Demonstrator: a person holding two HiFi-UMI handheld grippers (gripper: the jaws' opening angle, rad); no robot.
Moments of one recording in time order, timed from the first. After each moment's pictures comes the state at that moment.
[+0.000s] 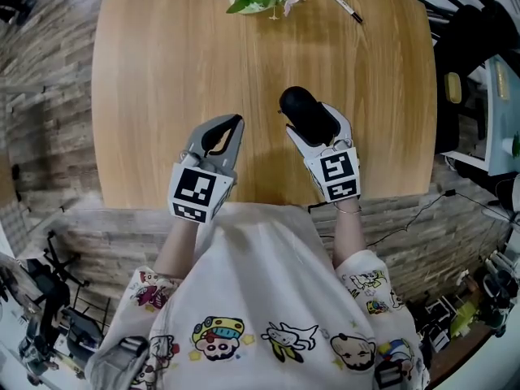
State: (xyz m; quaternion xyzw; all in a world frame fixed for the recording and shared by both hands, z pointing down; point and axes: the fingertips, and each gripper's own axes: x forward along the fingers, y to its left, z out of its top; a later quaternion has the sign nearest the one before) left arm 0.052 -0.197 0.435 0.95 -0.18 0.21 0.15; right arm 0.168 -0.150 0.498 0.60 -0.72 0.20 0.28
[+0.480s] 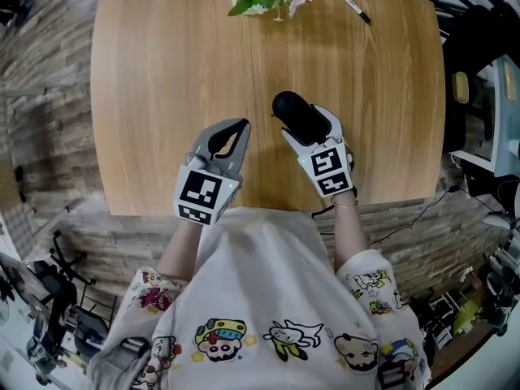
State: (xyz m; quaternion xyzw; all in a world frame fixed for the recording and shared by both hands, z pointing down) left arm 0.062 -0.210 0.457 0.95 -0.16 0.22 0.16; right arm 0.157 -0.167 0.554 0.57 -0.72 0.24 0.32
